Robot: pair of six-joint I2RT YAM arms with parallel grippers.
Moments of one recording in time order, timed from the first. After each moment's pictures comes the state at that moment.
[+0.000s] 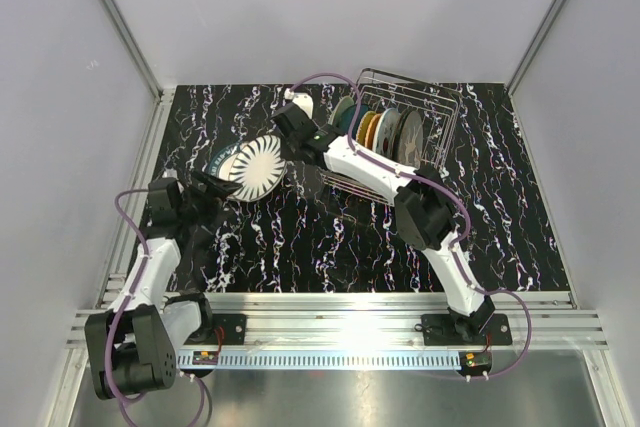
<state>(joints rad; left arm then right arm) 0.16 1.00 0.48 -0.13 0.45 -1.02 0.82 2.27 2.05 -0.49 0.29 0.61</state>
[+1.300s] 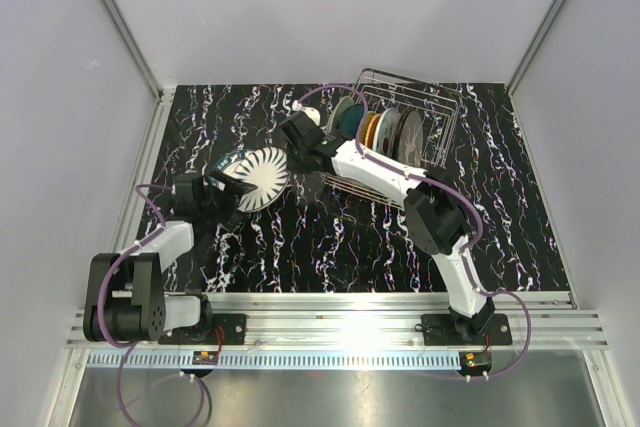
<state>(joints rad) 0.01 1.28 0.45 0.12 0.35 -1.13 0.82 2.18 1.90 -0.53 0.16 0.69</state>
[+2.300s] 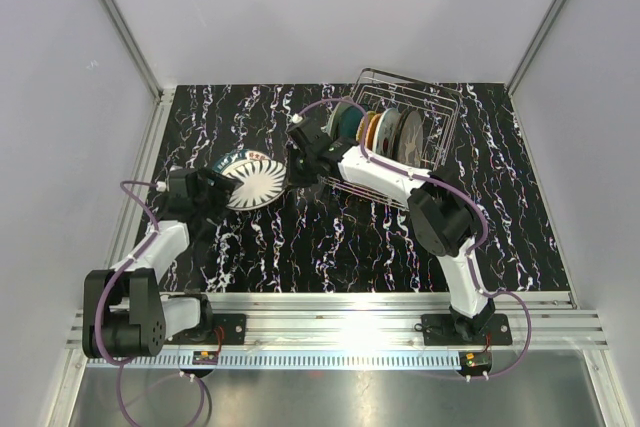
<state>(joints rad) 0.02 1.20 0.51 -0.02 0.18 -1.10 0.81 2.12 1.74 -0.46 -0.11 0.72</state>
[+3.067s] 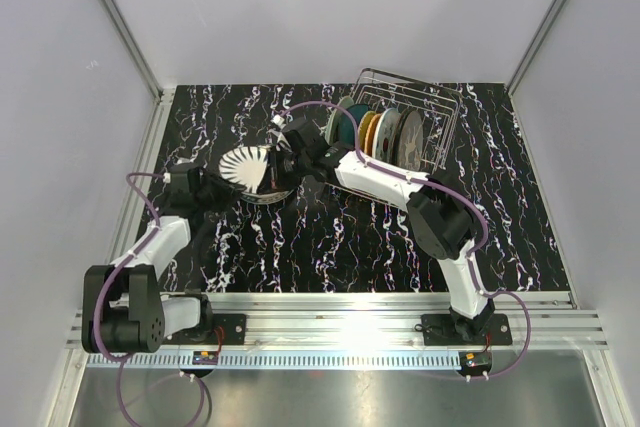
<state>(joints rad) 0.01 1.21 0.55 -0.01 0.25 -1.06 0.84 2.10 1.71 -0.25 -0.42 0.74</state>
